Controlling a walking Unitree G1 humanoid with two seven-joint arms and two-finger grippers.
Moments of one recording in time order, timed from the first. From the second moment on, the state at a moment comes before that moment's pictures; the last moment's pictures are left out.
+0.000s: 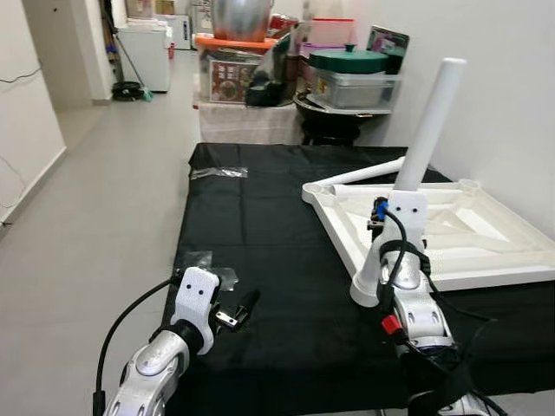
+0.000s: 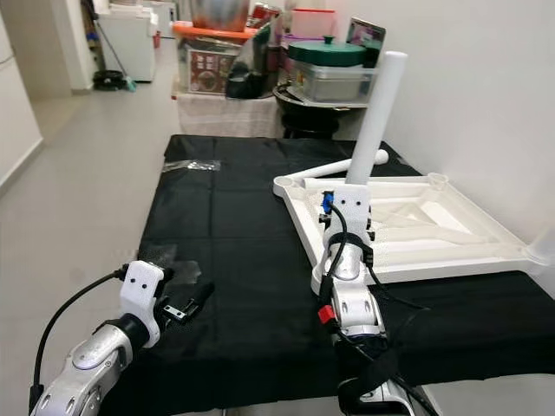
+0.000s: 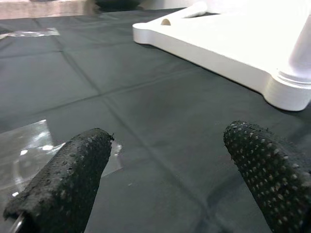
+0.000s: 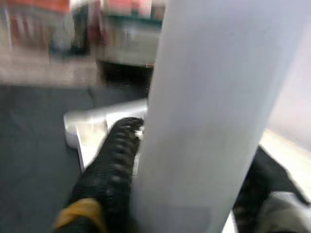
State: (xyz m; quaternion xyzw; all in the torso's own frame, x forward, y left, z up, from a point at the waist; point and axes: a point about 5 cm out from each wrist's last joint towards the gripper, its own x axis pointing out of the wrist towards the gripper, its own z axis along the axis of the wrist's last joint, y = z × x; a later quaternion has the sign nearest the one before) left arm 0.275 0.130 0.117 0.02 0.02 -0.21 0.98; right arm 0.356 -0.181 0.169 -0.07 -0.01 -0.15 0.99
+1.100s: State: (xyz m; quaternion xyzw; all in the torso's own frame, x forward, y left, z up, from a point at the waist) left arm 0.276 0.130 0.117 0.02 0.02 -0.21 0.98; right arm 0.351 -0.146 0.201 -0.02 -0.09 0.38 0.92
